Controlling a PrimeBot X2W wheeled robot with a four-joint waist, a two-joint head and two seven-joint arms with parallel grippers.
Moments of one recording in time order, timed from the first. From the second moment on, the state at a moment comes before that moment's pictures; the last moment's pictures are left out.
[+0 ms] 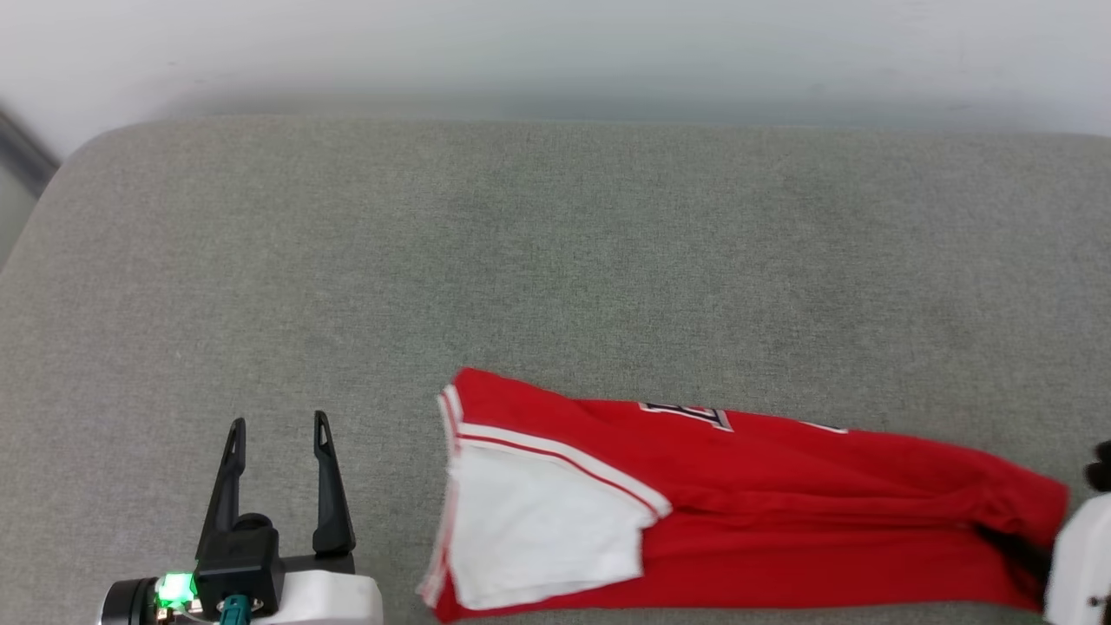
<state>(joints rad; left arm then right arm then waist) 0.05 0.27 -0.25 -0.05 -0.19 0.39 -0.26 -0.16 -0.69 0.39 0.37 1.01 0.13 0.41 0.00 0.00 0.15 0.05</state>
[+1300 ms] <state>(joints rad) 0.02 0.12 -0.17 -0.01 -0.03 0.21 -0.26 -0.59 -0.47 0.82 0.07 0.78 0.13 0.68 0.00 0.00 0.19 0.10</state>
